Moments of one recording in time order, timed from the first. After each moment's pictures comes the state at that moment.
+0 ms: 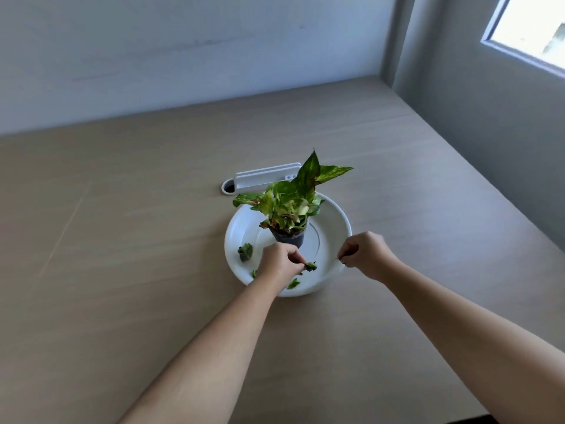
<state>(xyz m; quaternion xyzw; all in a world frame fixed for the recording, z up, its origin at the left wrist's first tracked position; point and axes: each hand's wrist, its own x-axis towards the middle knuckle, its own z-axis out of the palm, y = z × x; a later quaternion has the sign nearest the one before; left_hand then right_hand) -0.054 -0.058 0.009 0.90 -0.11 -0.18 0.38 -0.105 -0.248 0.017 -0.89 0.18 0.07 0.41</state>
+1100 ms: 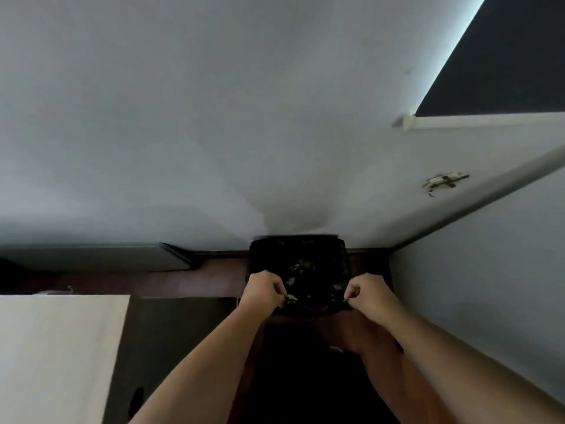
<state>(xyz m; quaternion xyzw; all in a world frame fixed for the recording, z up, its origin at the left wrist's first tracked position) -0.535 -0.591 -0.179 0.65 -0.62 -0.44 -0.08 -0.764 -0.546 -0.180 -0.52 0.72 0.02 0.45</state>
